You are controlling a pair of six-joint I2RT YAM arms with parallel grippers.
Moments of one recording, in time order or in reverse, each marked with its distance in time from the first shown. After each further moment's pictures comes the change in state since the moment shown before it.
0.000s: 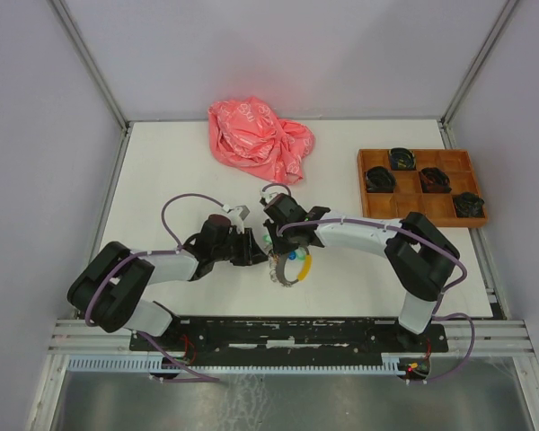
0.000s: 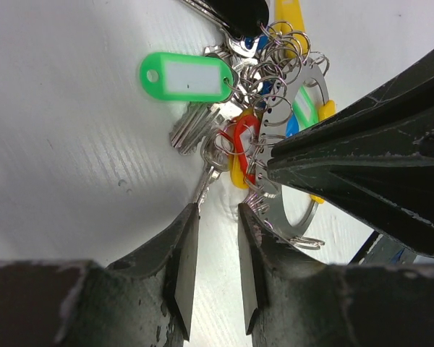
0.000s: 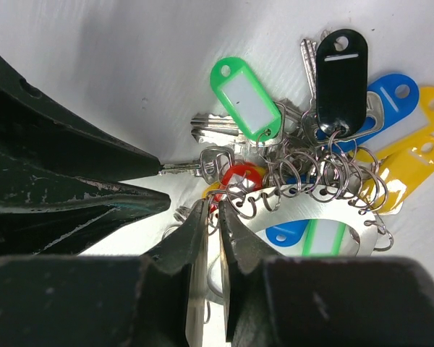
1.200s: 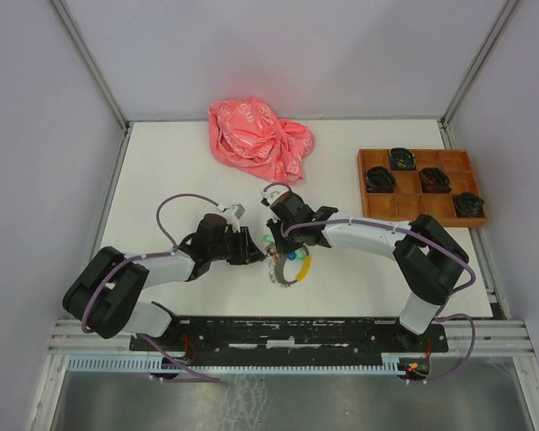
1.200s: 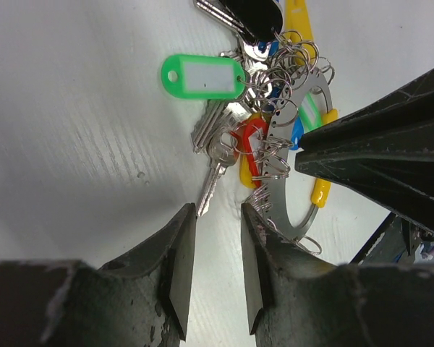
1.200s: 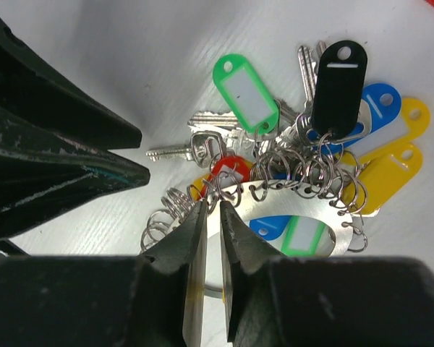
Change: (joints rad) left arm 0.032 -0.045 -0.010 -0.039 -0.002 0.000; right arm -0.026 -0.057 -0.051 0.025 -0.058 -0.116
